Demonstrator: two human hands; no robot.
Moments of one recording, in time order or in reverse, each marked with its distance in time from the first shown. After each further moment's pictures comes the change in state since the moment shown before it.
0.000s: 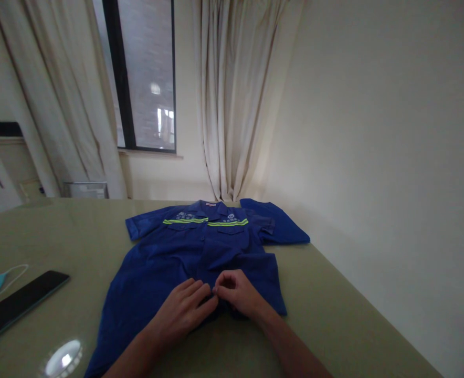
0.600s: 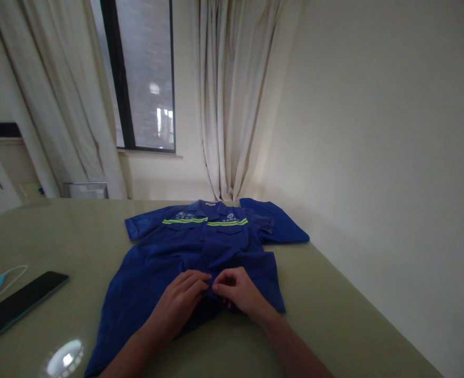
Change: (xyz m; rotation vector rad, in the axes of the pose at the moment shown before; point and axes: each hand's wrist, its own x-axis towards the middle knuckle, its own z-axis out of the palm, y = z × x) left_hand -0.011 -0.008 0.017 -0.268 0.134 -0.340; right_hand -0.003 -0.004 -0.004 0.007 0.020 0.007
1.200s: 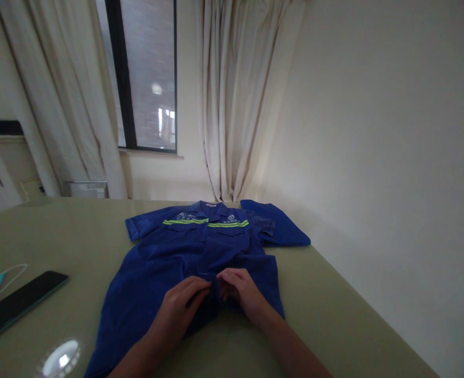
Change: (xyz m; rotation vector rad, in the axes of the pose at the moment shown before) left_hand -0.007 0.005 0.010 -0.255 0.085 -0.242; right_hand 0.005 0.007 0.000 0.289 0.047 -0.005
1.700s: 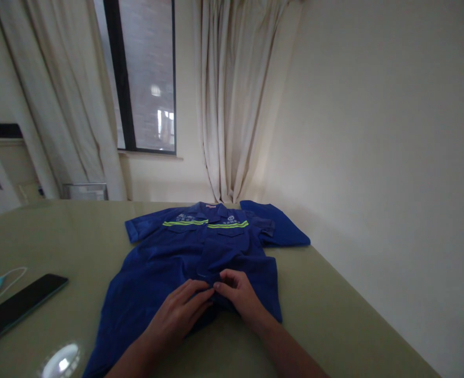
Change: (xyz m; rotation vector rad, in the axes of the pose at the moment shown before) left_hand -0.002 0.003 -0.010 0.282 -0.059 0.309; right_hand -0.002 0.000 0.009 -0.099 -0.025 -0.156
